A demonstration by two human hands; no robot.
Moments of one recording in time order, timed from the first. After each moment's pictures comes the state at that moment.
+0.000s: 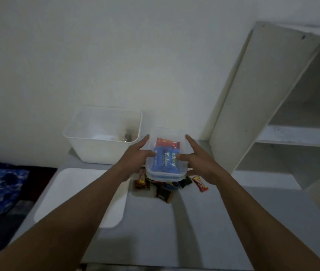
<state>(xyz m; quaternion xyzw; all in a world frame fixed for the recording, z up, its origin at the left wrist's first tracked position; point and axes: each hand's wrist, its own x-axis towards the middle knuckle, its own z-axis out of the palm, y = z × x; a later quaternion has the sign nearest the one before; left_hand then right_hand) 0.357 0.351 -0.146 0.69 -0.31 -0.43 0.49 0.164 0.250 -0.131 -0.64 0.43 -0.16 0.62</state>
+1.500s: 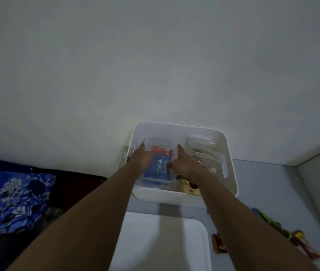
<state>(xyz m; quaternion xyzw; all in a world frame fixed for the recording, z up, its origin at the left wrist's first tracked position) 0.735 0.259 -0.243 0.82 -0.26 -0.39 0.32 0.595 0.195 -0.208 -0.67 0.48 0.00 0.57</state>
